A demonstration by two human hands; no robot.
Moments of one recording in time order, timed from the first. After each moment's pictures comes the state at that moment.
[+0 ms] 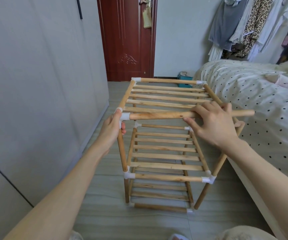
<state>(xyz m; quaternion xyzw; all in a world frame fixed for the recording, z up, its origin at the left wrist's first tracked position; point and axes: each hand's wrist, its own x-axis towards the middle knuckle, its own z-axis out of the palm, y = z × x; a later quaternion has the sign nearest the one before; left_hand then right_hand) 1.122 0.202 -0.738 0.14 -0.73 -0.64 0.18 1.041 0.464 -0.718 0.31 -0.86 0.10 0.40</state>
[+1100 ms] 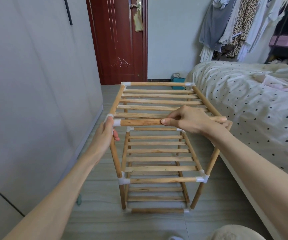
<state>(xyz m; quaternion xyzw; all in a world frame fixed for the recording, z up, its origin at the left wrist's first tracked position) 1.122 0.205 -0.744 0.15 -0.78 -0.58 0.19 1.037 0.438 -0.676 0.33 -0.93 0.19 0.02</state>
